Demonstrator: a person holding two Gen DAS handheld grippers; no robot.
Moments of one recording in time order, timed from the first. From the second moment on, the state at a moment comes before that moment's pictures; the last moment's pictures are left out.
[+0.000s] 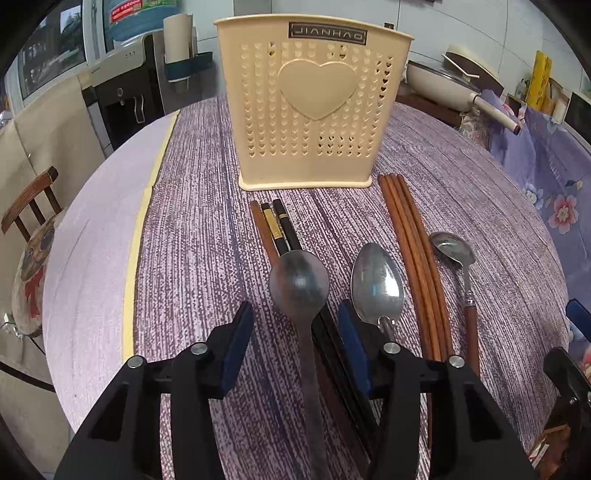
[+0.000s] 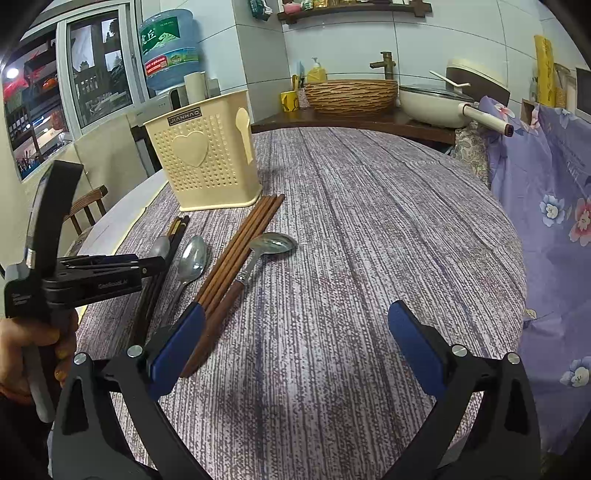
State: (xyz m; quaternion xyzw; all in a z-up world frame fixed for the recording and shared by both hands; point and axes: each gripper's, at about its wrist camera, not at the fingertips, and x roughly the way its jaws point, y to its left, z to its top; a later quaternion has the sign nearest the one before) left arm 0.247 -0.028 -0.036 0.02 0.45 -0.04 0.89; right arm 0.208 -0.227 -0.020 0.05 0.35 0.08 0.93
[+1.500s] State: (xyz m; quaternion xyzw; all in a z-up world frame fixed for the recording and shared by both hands) left arm 0.272 0.044 -0.036 -0.04 0.45 0.04 0.89; right arm 0.326 -0.074 -0.022 -0.01 0.45 0.26 0.86
